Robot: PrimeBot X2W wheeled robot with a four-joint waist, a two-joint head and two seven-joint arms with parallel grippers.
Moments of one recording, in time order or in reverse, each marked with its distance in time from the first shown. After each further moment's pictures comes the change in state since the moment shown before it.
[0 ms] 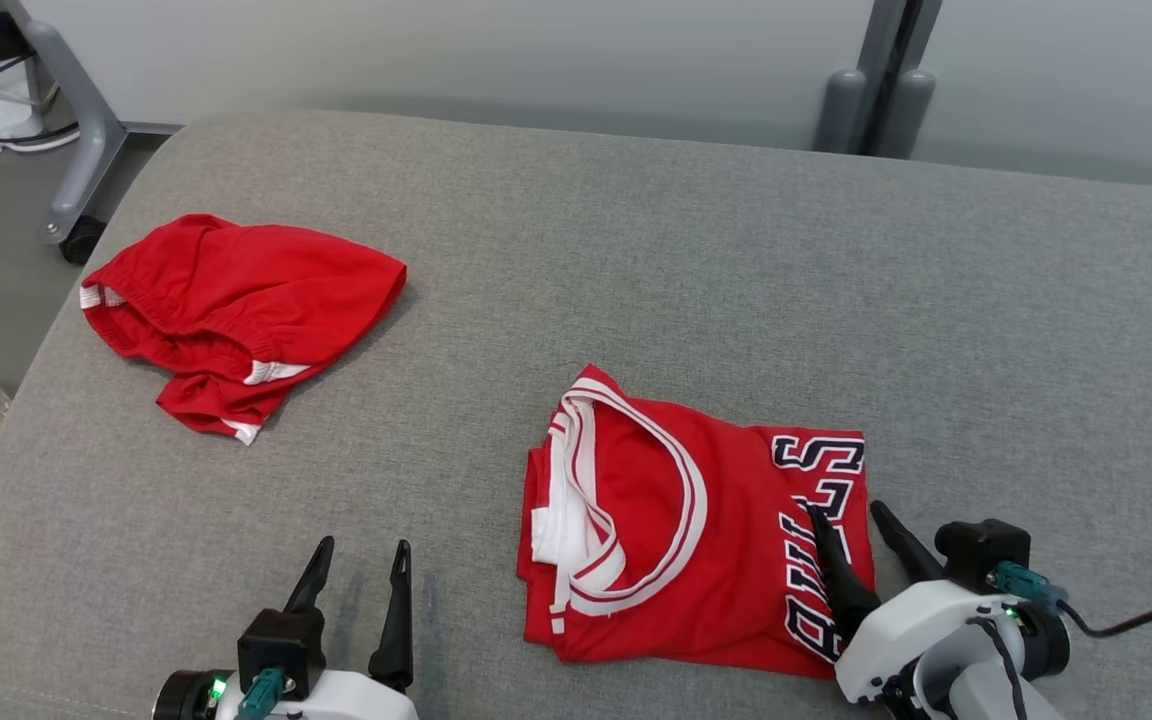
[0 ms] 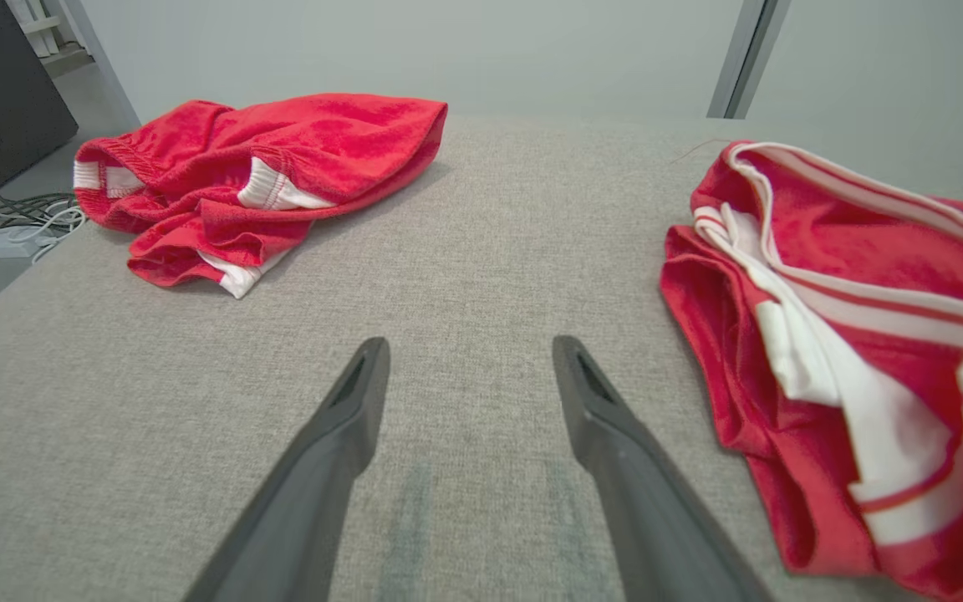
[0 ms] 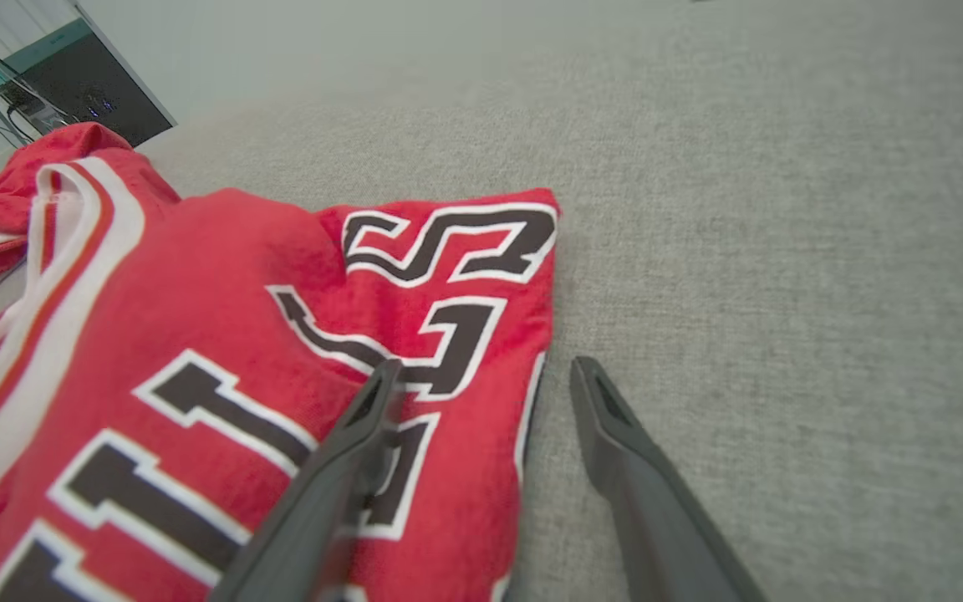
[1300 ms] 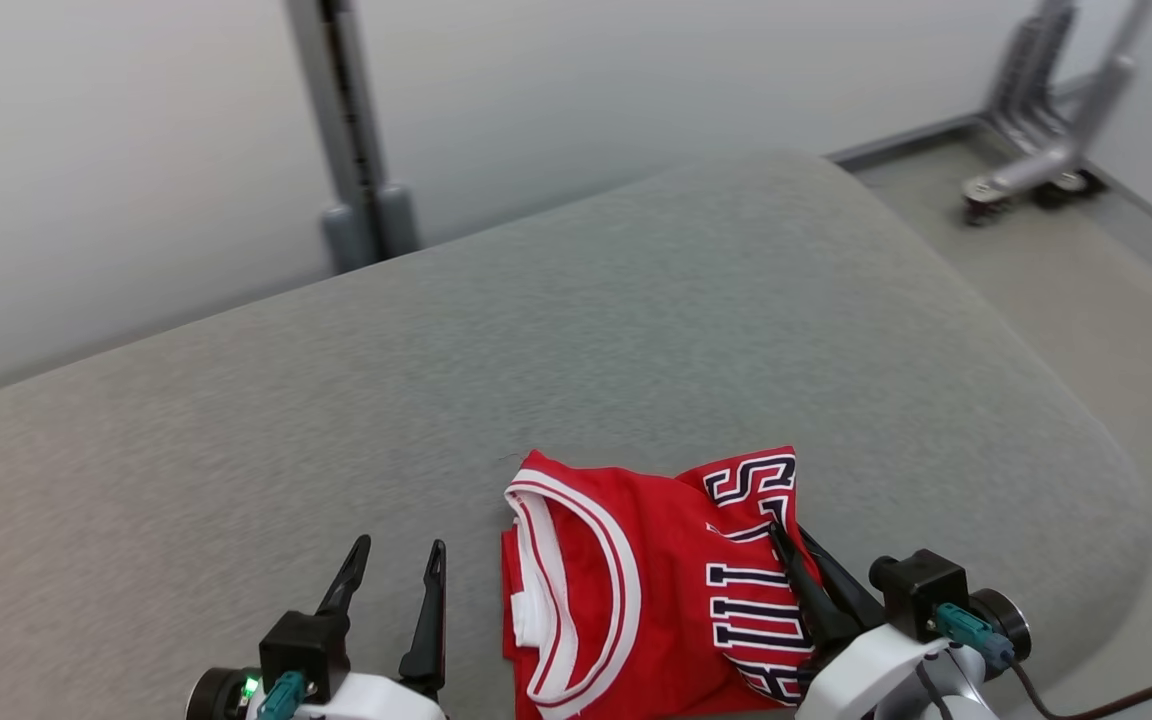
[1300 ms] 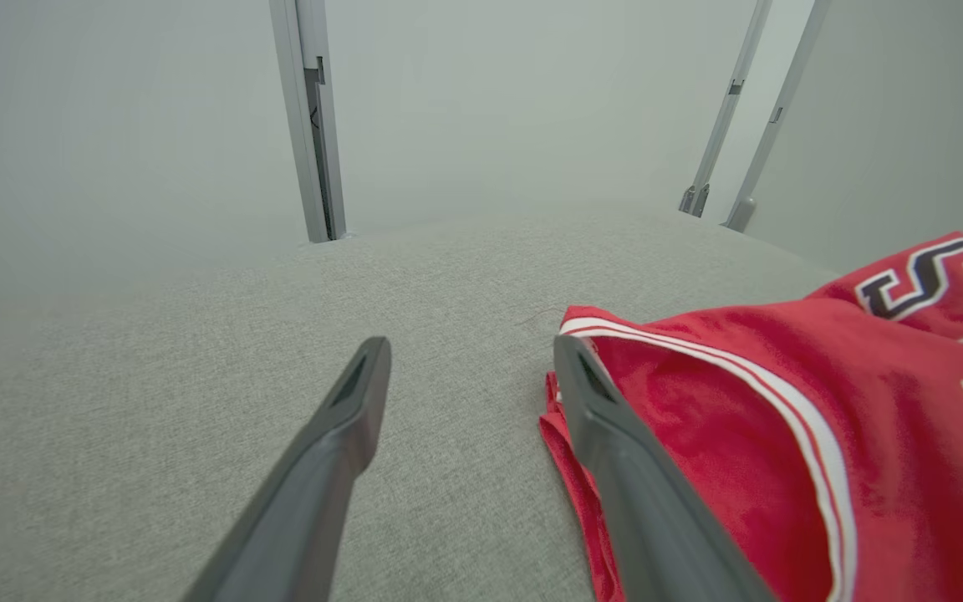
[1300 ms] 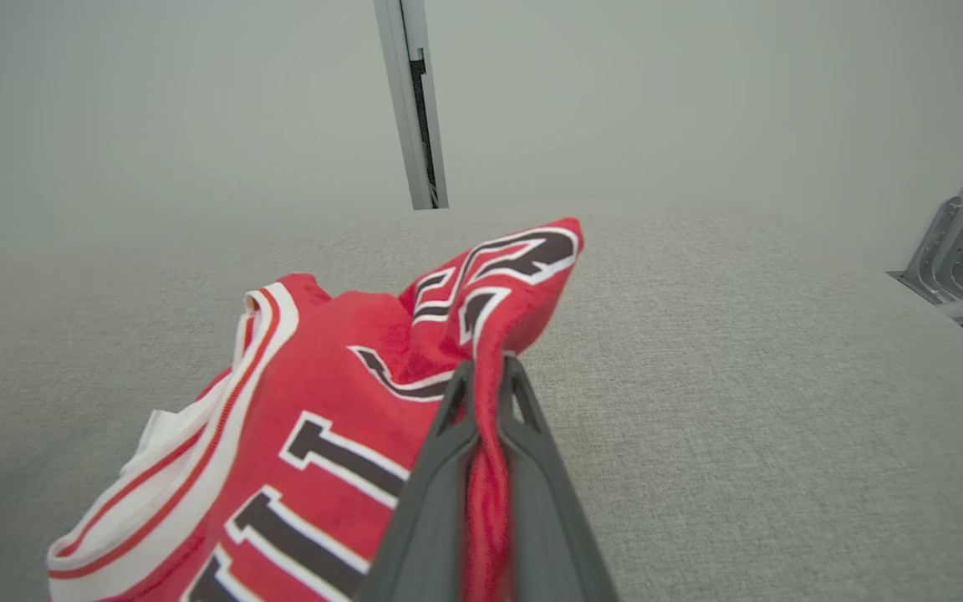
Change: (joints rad) left arm 0.015 0.000 -0.068 -0.040 -0.077 0.001 0.000; right arm 0.108 -0.004 0.064 -0.232 -0.203 0.000 0.002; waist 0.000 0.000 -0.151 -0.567
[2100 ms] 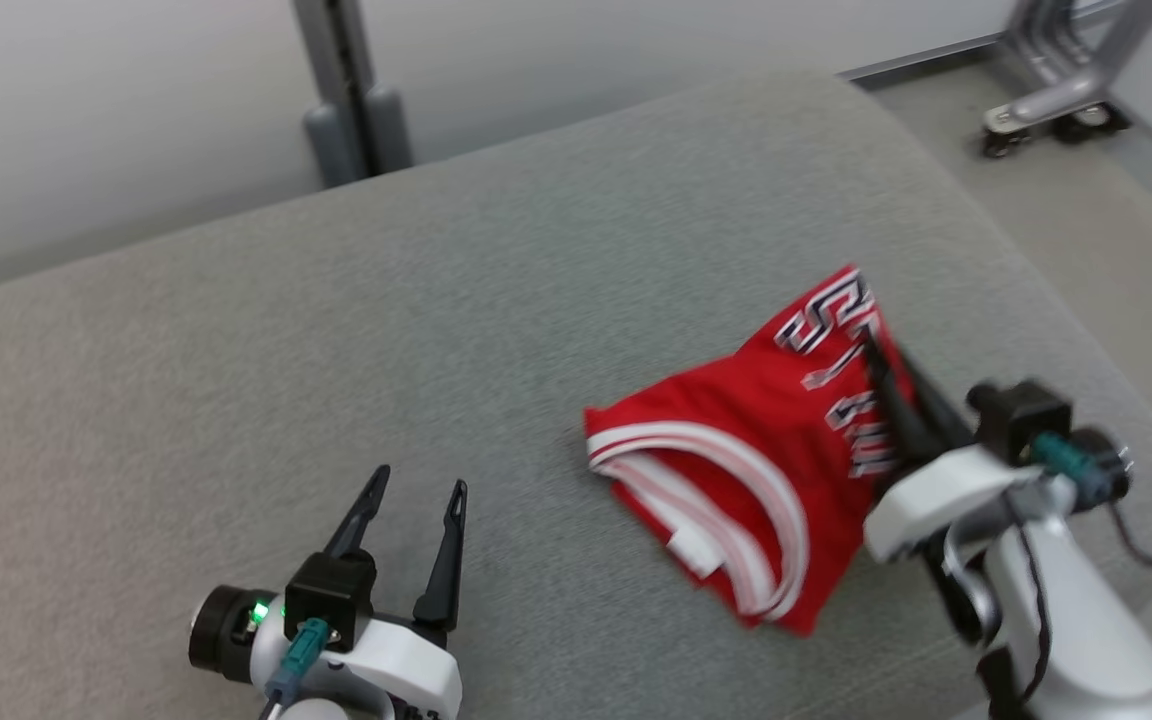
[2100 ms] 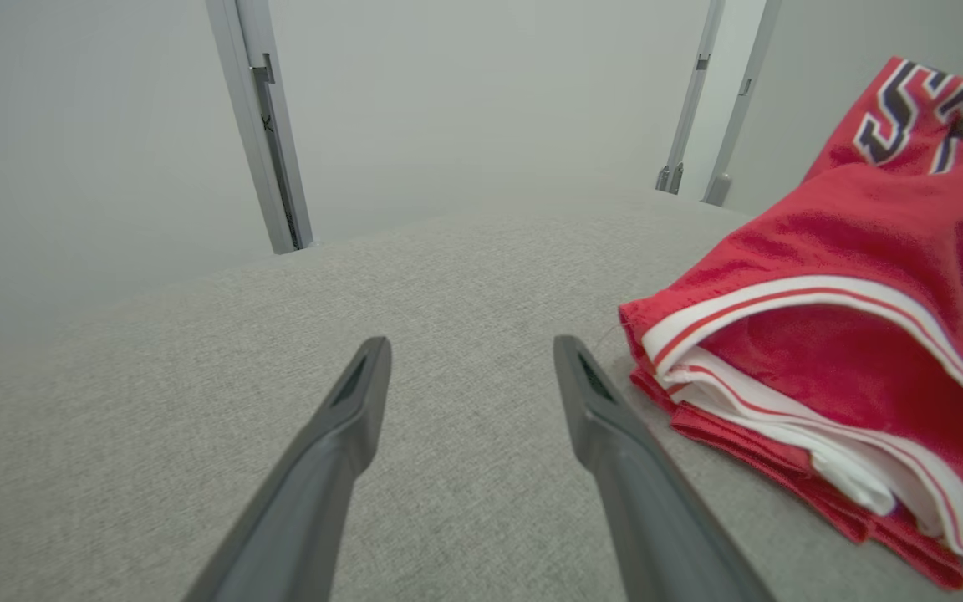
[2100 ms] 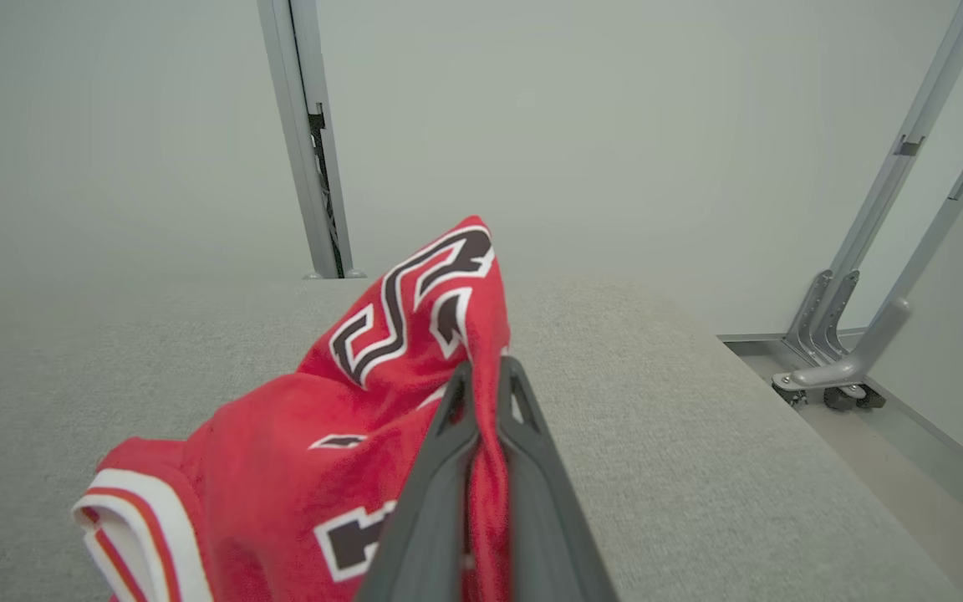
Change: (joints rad) left arm -0.088 -0.001 -0.010 -0.012 0.117 -0.034 0.000; right arm -0.209 -0.015 -0.166 0.046 -0.065 0.000 0.000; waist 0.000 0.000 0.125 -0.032
